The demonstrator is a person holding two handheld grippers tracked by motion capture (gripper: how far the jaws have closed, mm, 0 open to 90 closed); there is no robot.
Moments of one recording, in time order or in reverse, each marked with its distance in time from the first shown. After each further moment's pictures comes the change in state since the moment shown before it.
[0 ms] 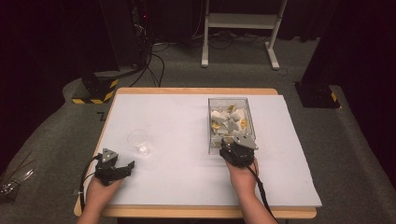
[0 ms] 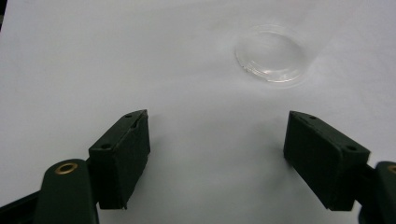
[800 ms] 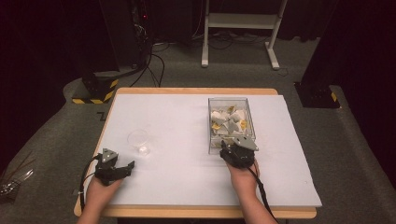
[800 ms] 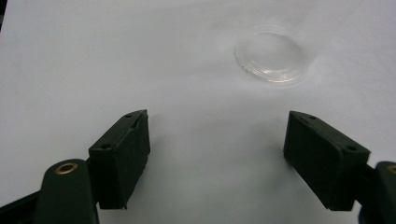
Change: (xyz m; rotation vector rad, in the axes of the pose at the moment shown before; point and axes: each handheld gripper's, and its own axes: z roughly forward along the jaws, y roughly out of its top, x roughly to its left) left arm 0.000 0.000 0.000 -0.001 0.001 0.000; right arm 0.000 -0.002 -0.004 0.004 0.006 -0.005
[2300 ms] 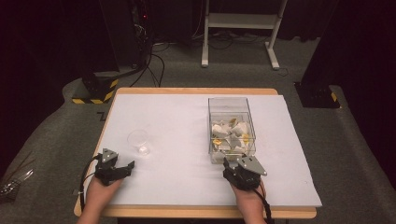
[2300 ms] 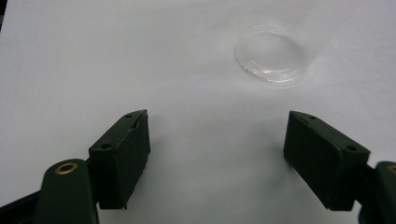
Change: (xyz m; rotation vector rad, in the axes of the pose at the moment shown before) left arm 0.000 0.000 0.000 0.001 -0.001 0.001; right arm 0.004 -0.036 -0.054 -0.031 0.049 -0.019
